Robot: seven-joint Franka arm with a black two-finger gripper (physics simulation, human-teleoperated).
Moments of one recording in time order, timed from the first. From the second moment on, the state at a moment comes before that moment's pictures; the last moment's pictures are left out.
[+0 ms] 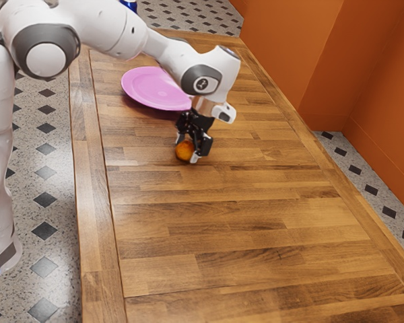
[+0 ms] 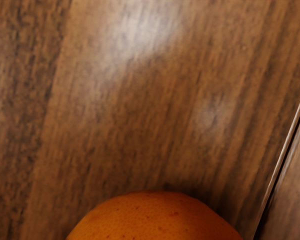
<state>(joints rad) -0.10 0.11 0.33 -1.95 -0.04 1.87 -0.03</state>
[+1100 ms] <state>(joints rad) -0.04 0.06 0.65 -1.47 -0.03 1.61 0.00</state>
